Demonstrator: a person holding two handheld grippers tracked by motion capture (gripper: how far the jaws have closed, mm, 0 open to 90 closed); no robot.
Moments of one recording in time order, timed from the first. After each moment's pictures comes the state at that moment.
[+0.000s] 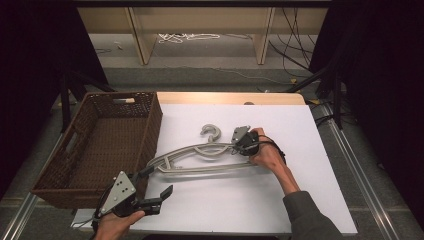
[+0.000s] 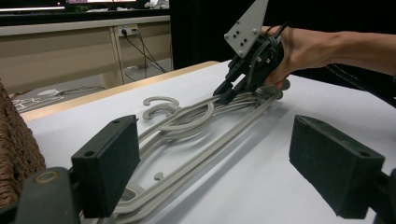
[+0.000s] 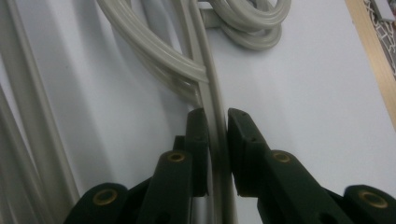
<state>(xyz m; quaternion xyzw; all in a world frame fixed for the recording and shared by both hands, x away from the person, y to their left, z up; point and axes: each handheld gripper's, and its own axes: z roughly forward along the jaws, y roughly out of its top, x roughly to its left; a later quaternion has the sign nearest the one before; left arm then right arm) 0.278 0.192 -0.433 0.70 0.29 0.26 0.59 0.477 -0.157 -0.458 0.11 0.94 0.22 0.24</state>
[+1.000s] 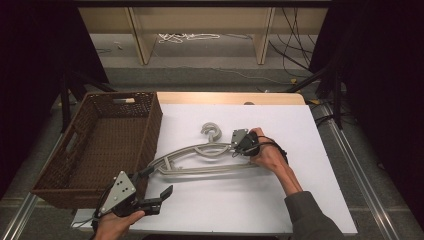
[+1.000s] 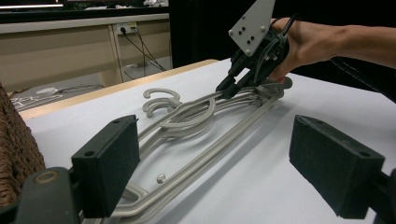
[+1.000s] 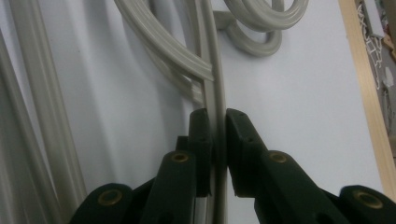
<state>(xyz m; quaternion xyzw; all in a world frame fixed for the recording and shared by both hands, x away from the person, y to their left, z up) 0.278 0.192 -0.433 0.71 0.29 0.26 0.59 0.470 -0.154 -0.449 0.06 0.95 0.19 0.26</state>
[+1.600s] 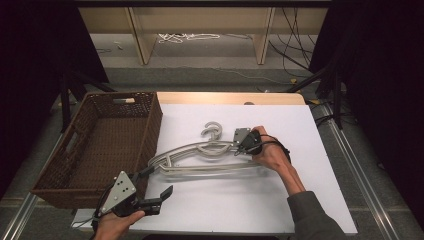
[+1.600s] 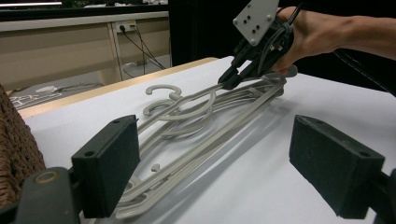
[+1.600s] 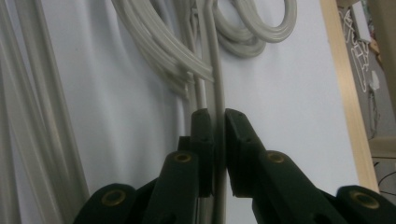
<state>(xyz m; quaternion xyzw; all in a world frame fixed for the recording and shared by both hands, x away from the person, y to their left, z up) 0.279 0.193 -0.433 0.71 0.29 0.26 0.58 0.465 -0.159 -0.437 0.06 0.94 0.19 0.27</state>
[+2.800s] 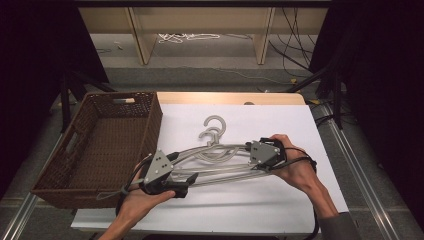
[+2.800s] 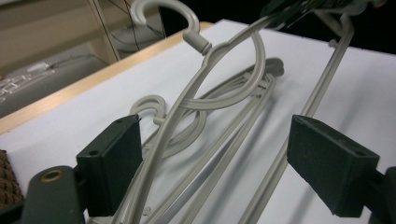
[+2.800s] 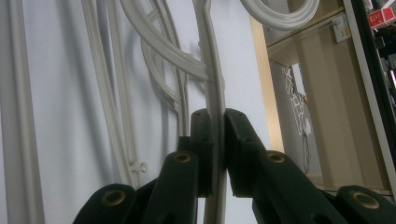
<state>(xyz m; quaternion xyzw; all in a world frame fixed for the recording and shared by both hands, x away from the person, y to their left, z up) 0.317 0.120 -0.386 0.80 0.29 0.23 0.48 0.378 -0.189 -0.364 -0.04 0.90 0.23 0.37</state>
